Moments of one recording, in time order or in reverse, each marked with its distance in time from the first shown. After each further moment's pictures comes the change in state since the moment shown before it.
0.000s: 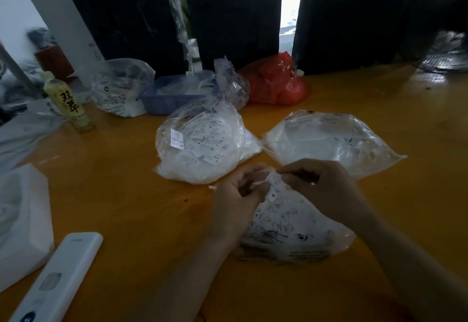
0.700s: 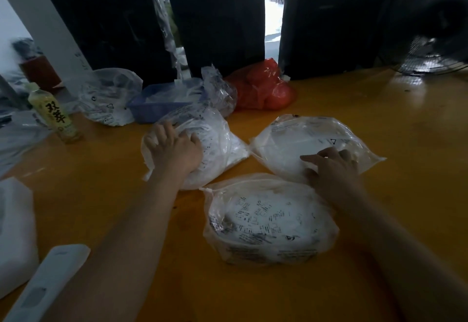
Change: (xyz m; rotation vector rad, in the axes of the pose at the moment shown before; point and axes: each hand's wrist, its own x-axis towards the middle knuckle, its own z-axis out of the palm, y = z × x) left_hand 0.138 0.019 -0.082 1.480 0.217 -0.160; right_hand 0.025 0.072 -0.025 -0.724 -0.033 0.330
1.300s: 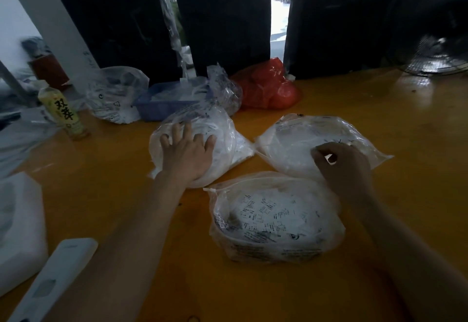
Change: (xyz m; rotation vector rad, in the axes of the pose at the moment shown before) left_hand -0.011 -0.005 0.007 -0.008 -0.030 0.190; right_hand -0.007 -0.012 -0.014 0.436 0.376 -0.038
